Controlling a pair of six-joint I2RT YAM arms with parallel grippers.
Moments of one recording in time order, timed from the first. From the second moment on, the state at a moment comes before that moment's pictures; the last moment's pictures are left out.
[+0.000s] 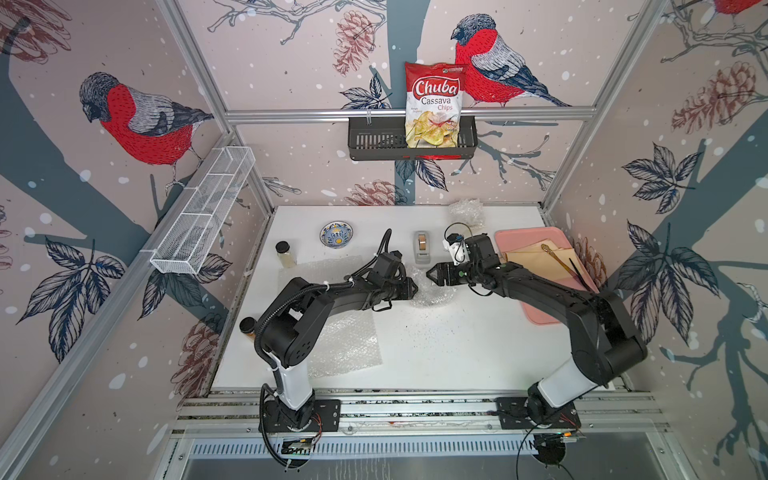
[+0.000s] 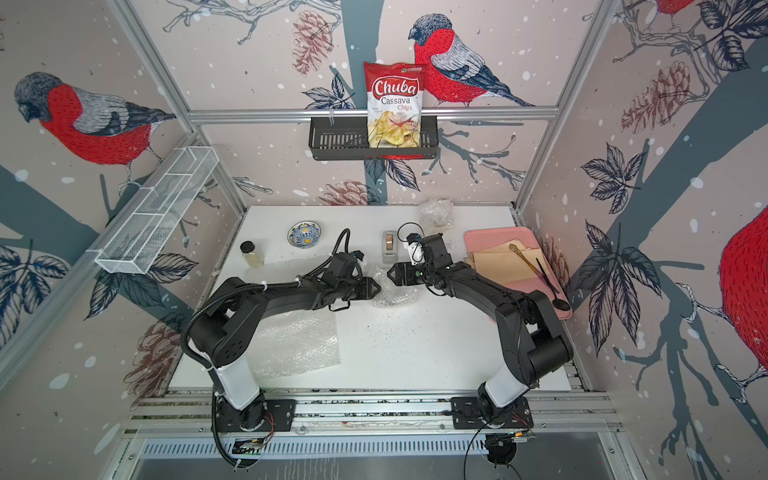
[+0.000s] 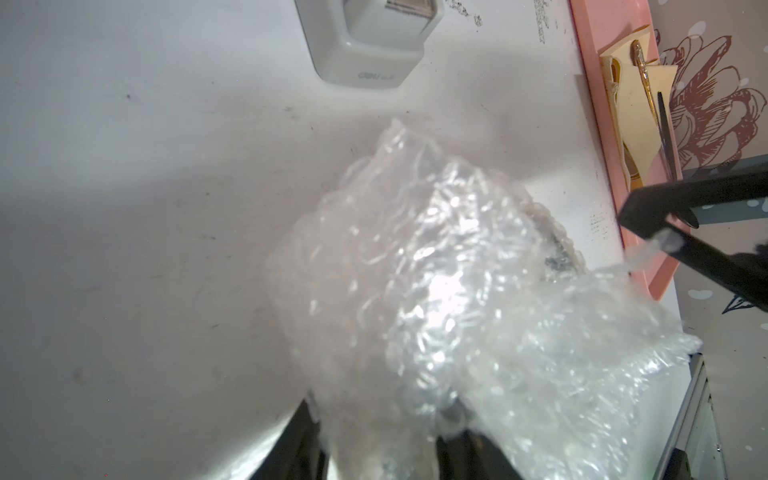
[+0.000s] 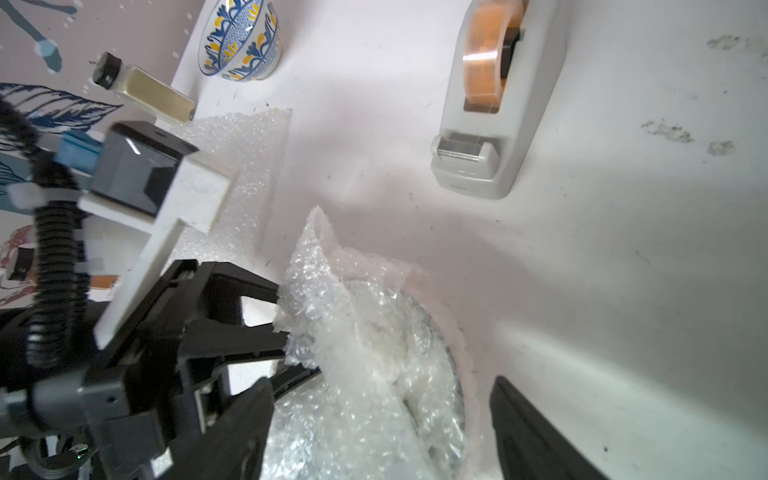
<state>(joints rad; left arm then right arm) -0.63 1.81 0.96 0.05 0.28 -0.59 0.49 1.62 0.97 -0.17 -0.40 0.26</state>
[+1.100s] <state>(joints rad) -0.54 1.78 1.03 -0.10 0.25 -0.47 0.53 1.72 0.84 0.05 -0.42 0.41</state>
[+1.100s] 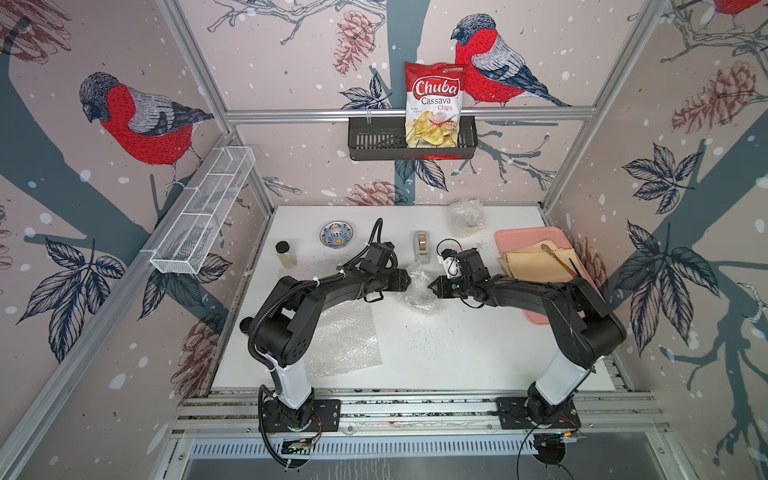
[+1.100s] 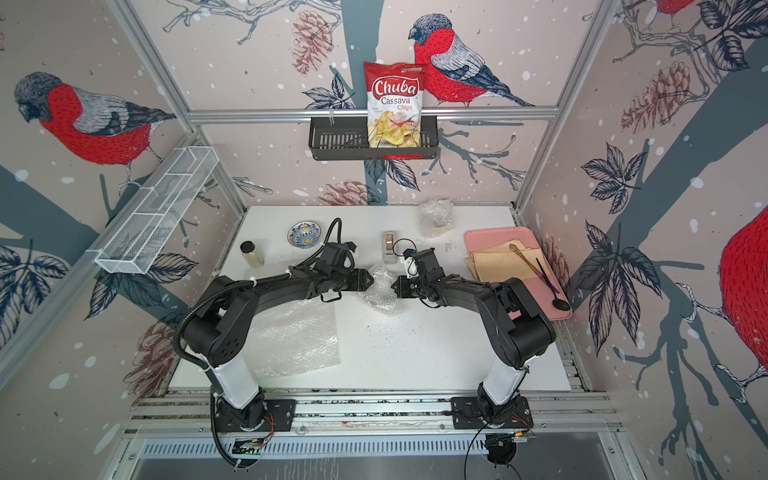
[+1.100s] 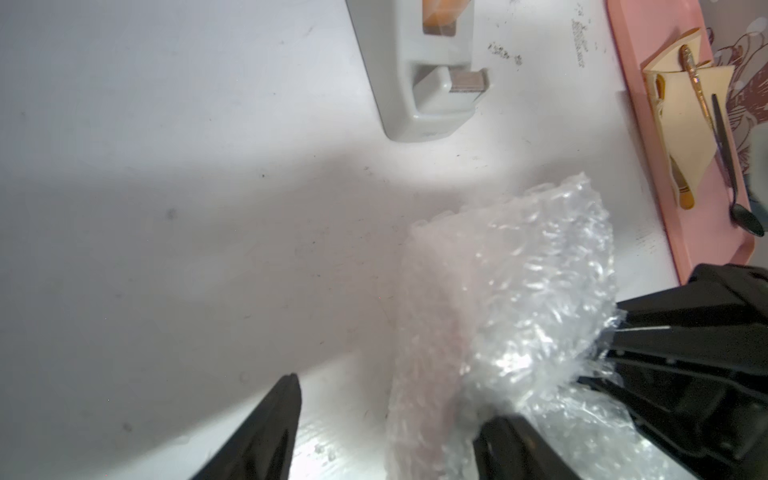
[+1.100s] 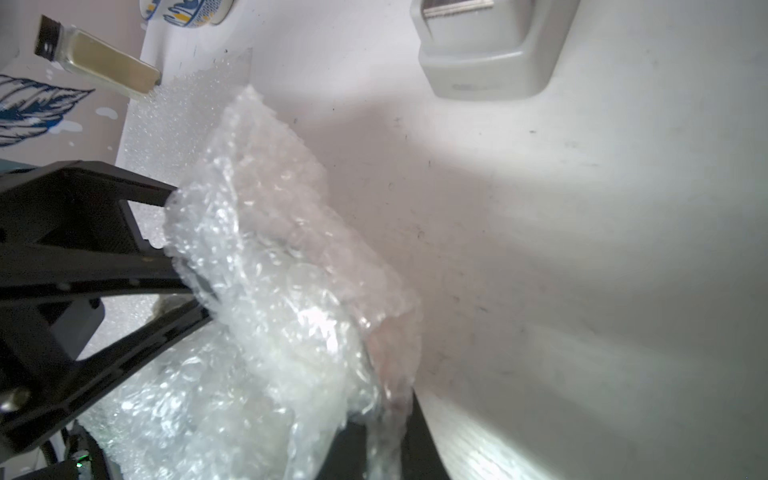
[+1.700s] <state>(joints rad) -0.54 1.51 0.82 -0.04 0.28 -0.59 0.59 1.73 0.85 0.09 -0.32 0.62</state>
